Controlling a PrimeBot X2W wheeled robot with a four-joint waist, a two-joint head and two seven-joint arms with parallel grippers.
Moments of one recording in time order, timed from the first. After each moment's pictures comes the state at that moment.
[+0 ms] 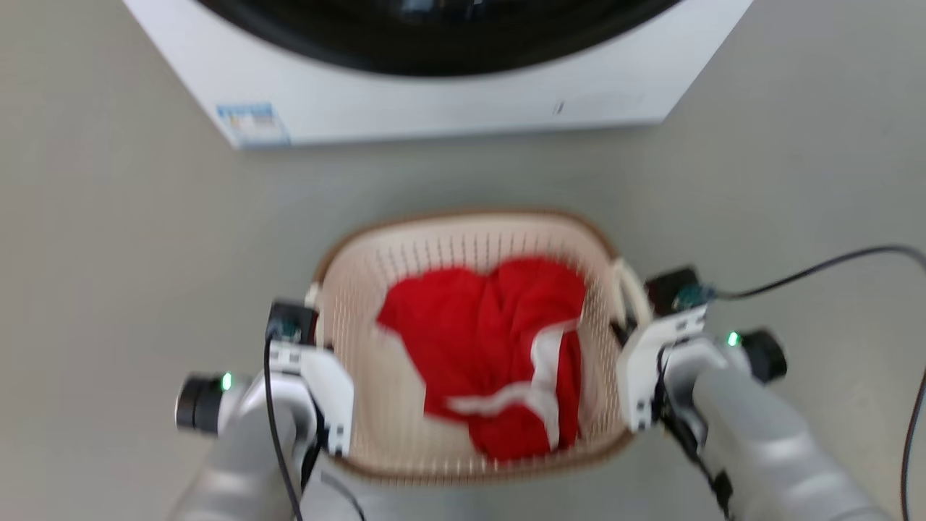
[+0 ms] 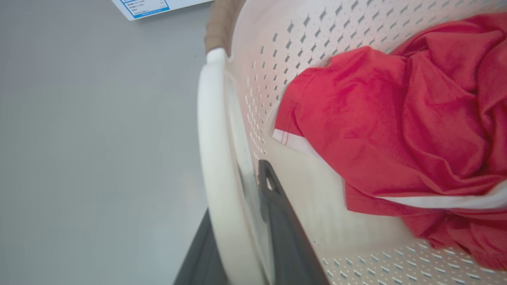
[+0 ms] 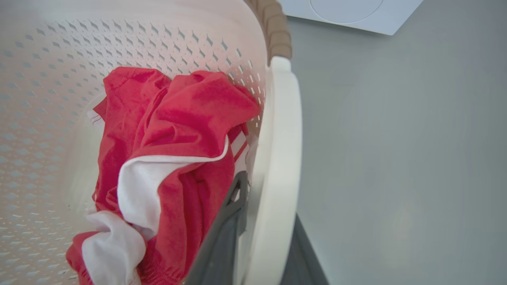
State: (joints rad) left arm -0.74 0.03 -0.43 1.31 -0.32 -0.01 -0.14; right arm -0.74 -0.08 0.58 1.14 0.45 0.11 0.04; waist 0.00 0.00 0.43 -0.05
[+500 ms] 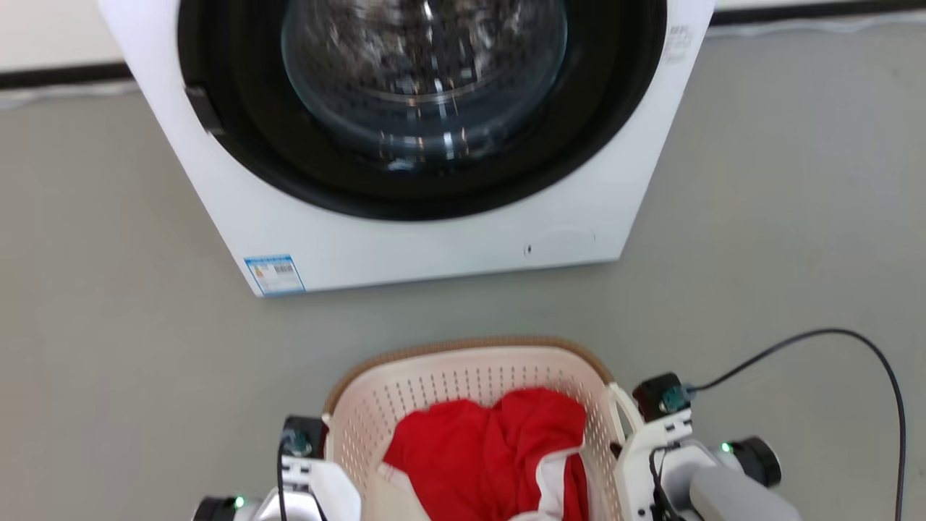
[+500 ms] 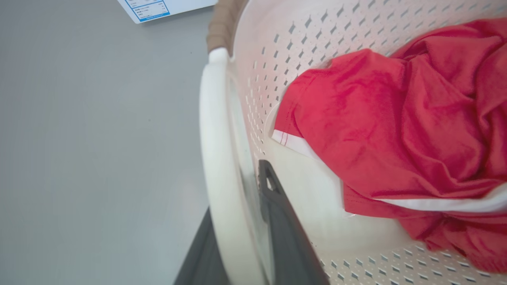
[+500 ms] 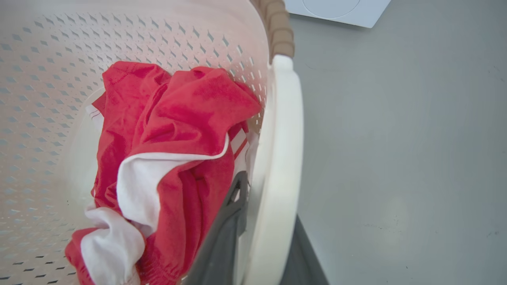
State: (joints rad) left arm -0.52 0.03 -0.53 1.28 -0.45 -0.01 -0.08; right arm -0.57 -0.08 0.75 1.15 0.58 0.11 0.12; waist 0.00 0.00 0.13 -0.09
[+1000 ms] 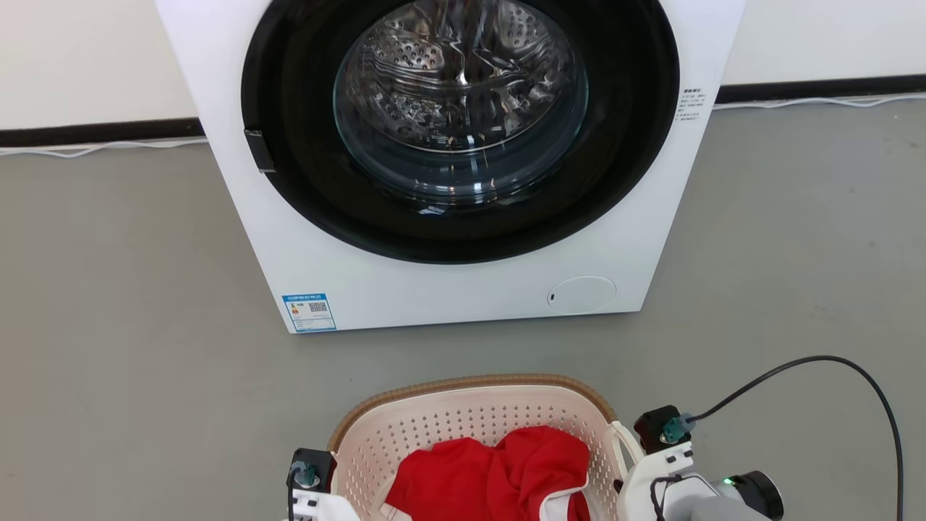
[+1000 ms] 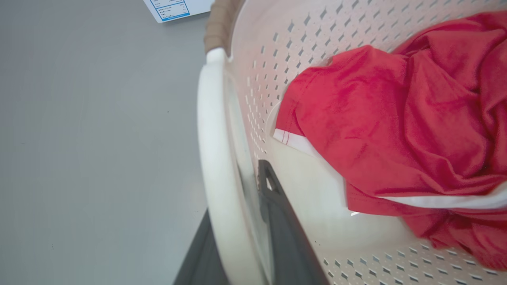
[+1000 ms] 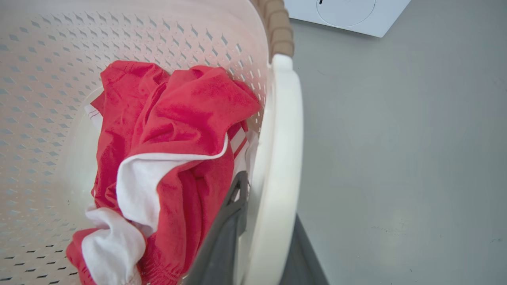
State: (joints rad) left arm -0.44 0.04 -0.66 1.26 -0.54 0.03 -0.06; right arm -0.51 -0.07 0.80 1.18 0.65 0.11 0.12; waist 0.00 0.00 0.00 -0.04
